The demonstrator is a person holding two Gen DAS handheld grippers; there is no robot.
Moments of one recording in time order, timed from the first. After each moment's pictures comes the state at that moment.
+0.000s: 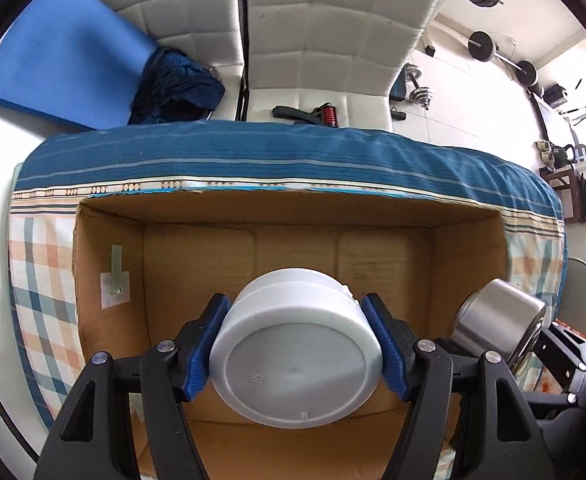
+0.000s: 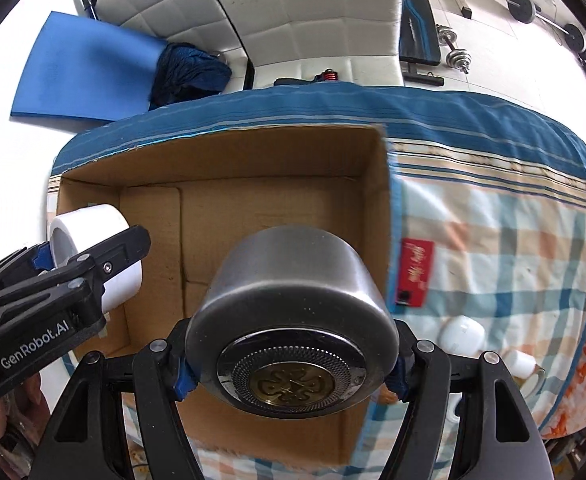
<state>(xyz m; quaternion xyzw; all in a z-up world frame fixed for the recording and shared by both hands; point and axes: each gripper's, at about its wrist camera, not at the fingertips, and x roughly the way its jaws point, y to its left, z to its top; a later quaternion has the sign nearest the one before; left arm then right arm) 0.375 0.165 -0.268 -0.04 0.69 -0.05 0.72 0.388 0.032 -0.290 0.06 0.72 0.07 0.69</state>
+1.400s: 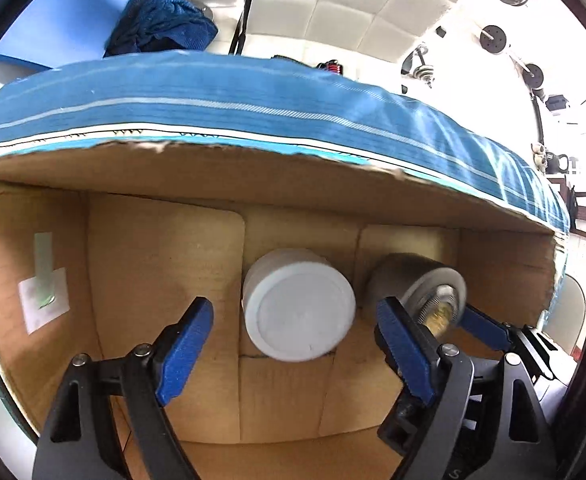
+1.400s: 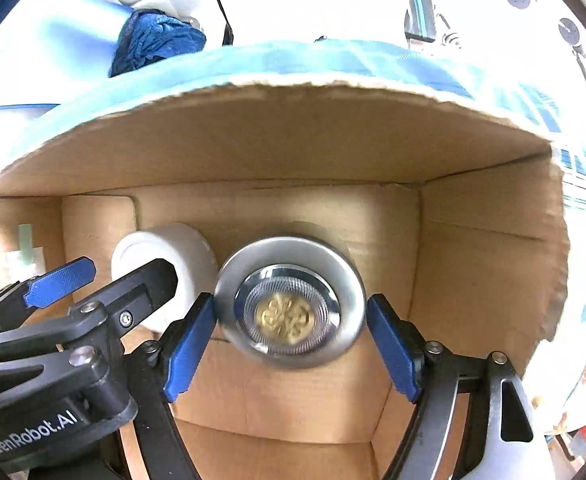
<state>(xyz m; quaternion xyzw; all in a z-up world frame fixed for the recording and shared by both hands) 0.409 0.195 -0.324 -0.10 0.74 -0.07 0.66 0.416 0.049 -0.346 0.04 0.75 0.03 0.66</state>
